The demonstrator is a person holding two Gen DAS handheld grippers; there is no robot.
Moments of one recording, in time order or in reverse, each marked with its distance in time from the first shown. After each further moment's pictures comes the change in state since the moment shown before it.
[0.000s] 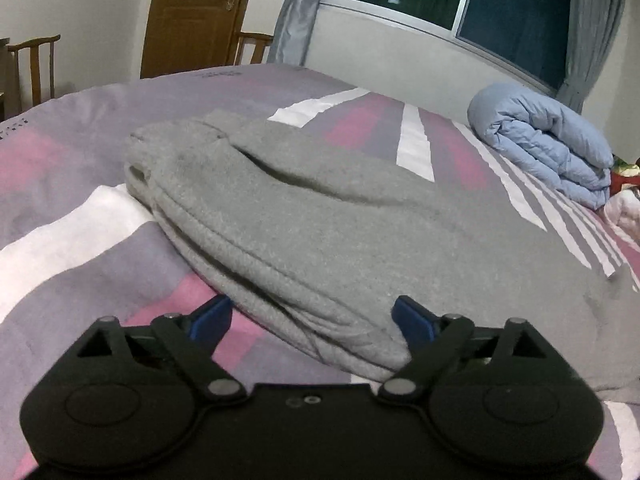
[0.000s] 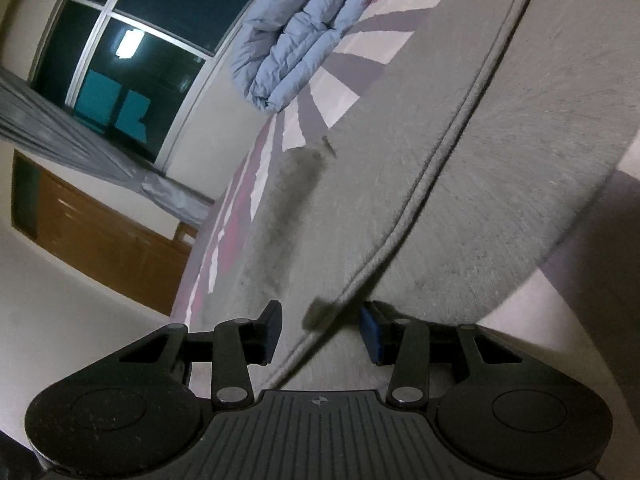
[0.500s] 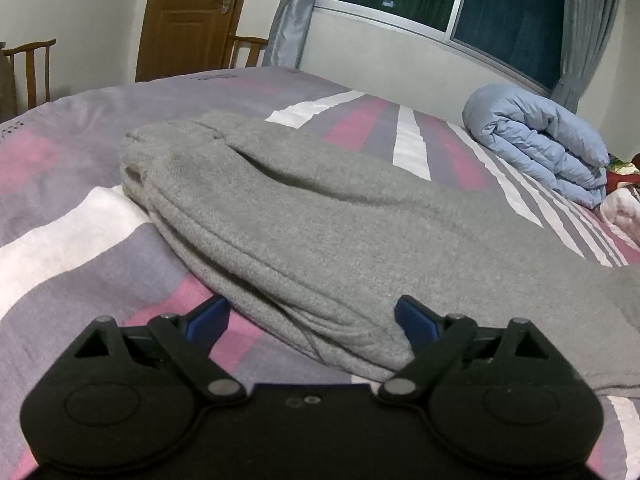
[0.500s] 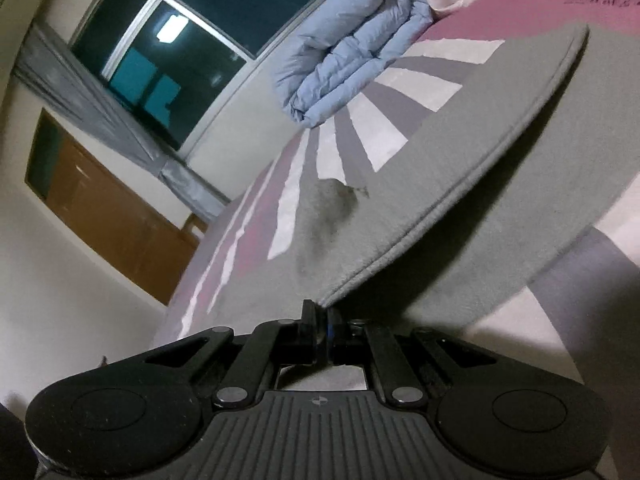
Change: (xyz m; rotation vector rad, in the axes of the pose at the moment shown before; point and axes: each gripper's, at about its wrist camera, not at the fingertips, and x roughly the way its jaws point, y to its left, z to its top) left arm 0.001 -0.001 -0.003 0.001 -0.014 -0.017; right arm -0.050 0.023 -0.027 -0.187 -0.036 -0.034
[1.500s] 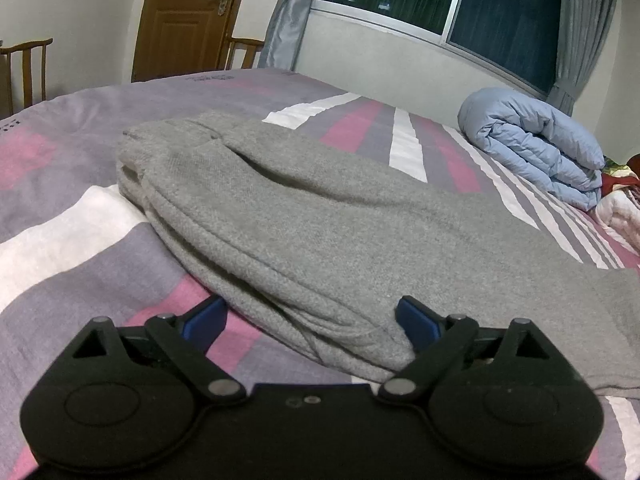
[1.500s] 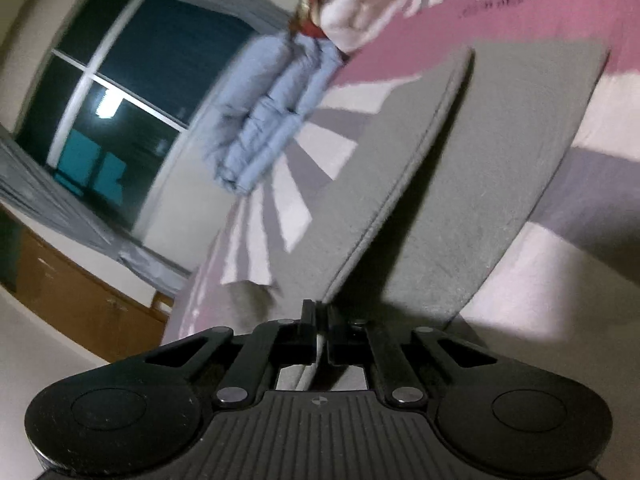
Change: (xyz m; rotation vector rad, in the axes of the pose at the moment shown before) left arm 0.002 0.004 -0.001 -0.001 -0.009 -0.021; right arm -0.042 -0.051 0.035 0.214 -0.180 -0.067
